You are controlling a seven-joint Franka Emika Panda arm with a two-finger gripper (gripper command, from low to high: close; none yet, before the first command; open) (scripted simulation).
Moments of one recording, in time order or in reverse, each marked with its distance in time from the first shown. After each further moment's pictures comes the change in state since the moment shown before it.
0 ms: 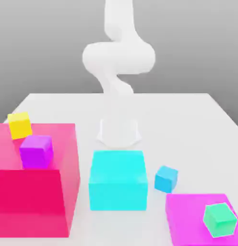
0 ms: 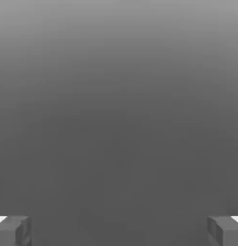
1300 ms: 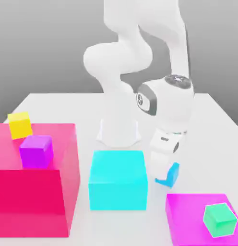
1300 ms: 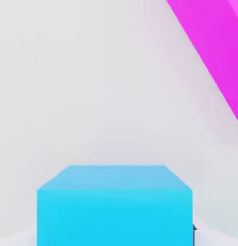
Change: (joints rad) arm 0.400 0.719 0.037 -0.596 -0.002 0.588 -0.513
